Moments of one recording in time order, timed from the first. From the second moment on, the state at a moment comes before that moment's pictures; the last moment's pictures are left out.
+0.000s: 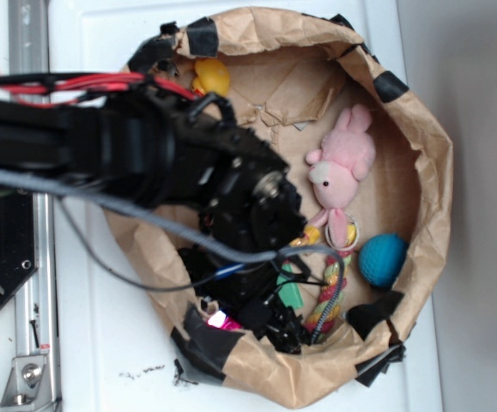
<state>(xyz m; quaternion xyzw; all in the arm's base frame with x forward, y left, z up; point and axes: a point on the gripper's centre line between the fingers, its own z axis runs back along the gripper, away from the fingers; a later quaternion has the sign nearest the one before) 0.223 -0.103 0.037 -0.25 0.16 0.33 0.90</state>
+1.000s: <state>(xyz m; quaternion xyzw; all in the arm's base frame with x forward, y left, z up) 0.272 -0.024 0.108 -0.13 -0.05 0.34 0.93</state>
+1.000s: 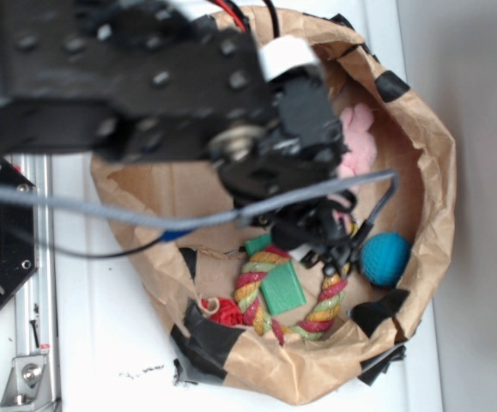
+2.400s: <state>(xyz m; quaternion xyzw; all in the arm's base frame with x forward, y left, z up) 0.224 -0.113 0.023 -0.20 0.23 0.35 0.89</state>
